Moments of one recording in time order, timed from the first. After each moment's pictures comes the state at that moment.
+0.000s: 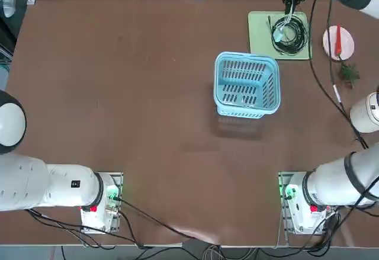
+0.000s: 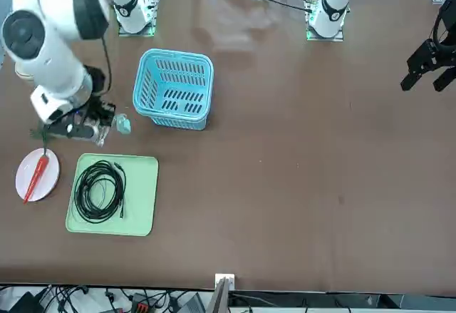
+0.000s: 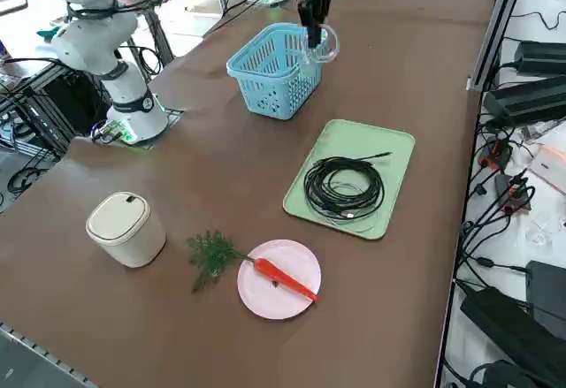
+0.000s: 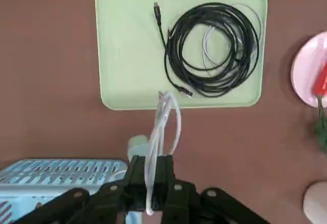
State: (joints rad) arm -0.02 0.21 0.27 -1.66 -0.17 1.81 0.32
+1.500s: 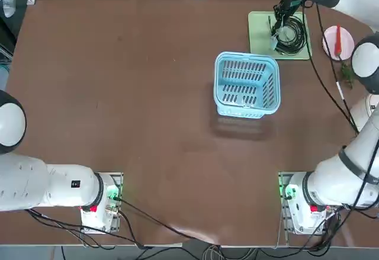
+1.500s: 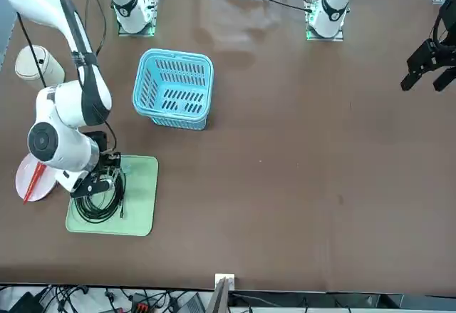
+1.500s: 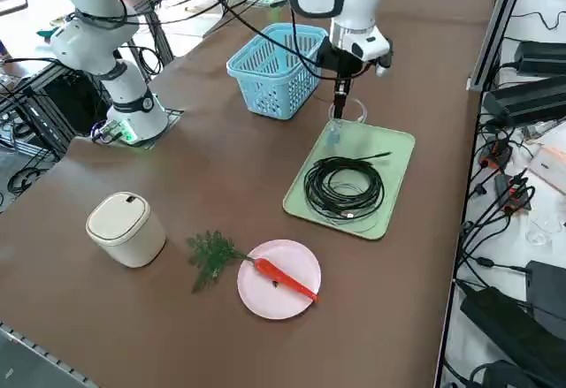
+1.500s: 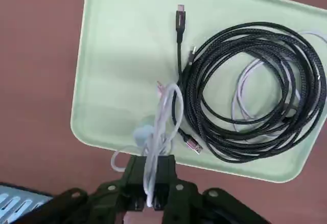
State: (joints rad) arm -0.09 0.55 0.27 -1.53 -0.18 1.94 0.03
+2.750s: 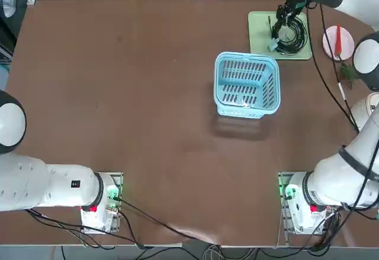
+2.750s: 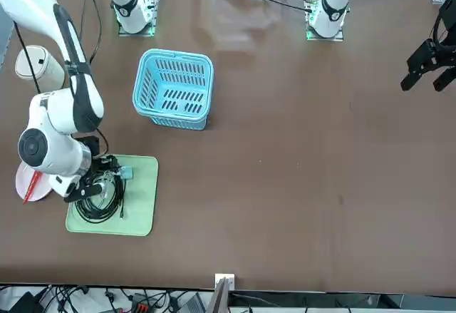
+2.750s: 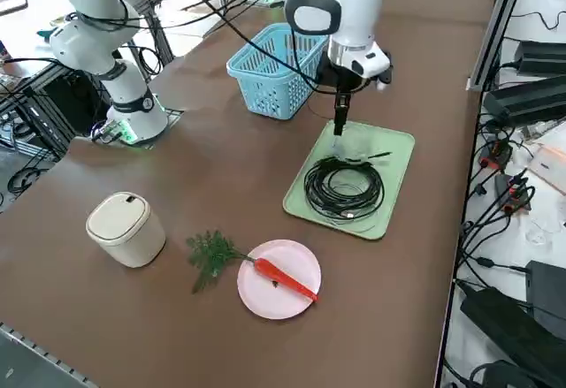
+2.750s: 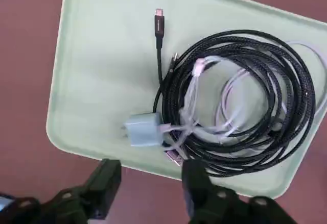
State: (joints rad) arm -0.14 0.58 0.27 -1.53 -0.18 1.99 -0.06
